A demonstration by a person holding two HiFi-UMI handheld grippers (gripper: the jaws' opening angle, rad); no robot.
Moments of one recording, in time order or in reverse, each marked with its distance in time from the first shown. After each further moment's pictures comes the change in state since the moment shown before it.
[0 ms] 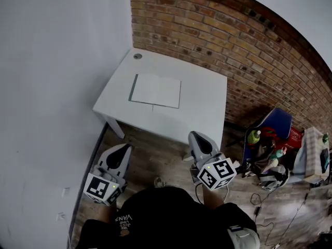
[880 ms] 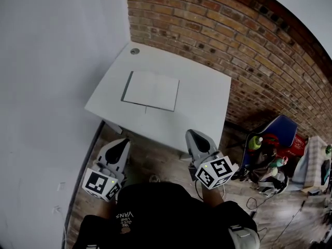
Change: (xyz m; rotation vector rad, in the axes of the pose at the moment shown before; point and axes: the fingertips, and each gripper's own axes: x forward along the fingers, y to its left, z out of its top) left arm 0.097 0.009 -0.020 0.010 0.017 0.049; right arm 0.044 -0.085 -0.015 0.014 0.060 0.074
